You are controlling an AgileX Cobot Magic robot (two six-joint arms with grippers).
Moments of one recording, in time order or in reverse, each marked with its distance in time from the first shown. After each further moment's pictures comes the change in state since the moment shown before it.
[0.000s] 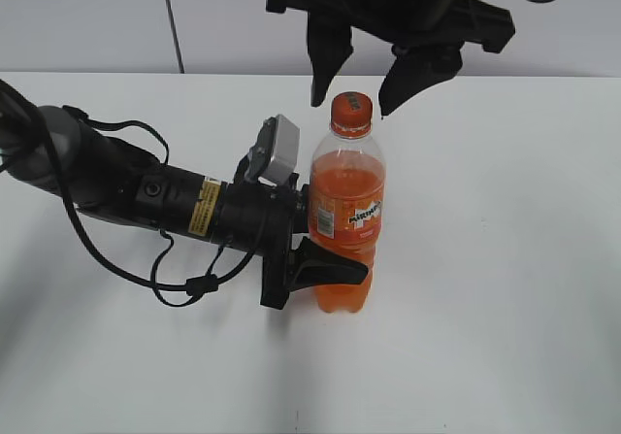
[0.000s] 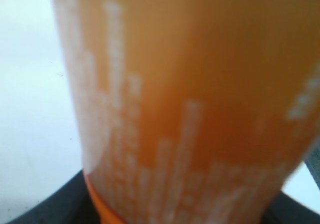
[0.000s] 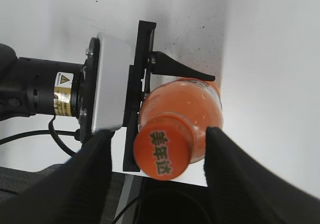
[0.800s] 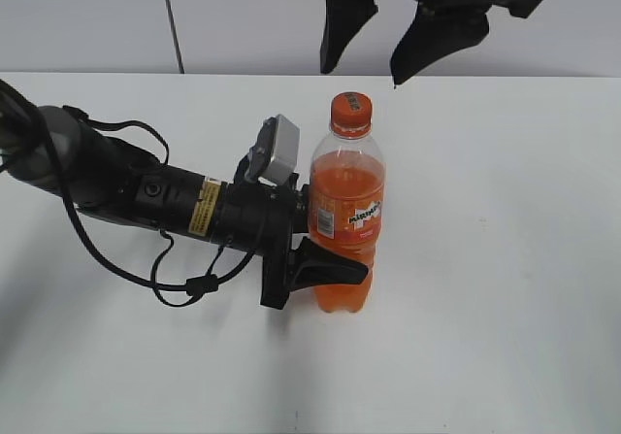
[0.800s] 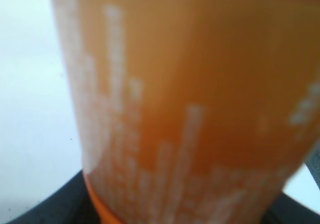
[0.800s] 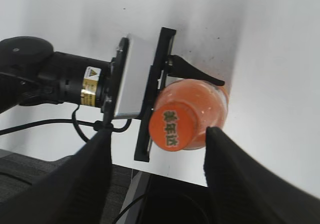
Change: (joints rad) left arm 0.001 0.000 0.000 0.000 0.000 0.001; right arm -0.013 -0.065 -0.008 0.036 0.000 -0.069
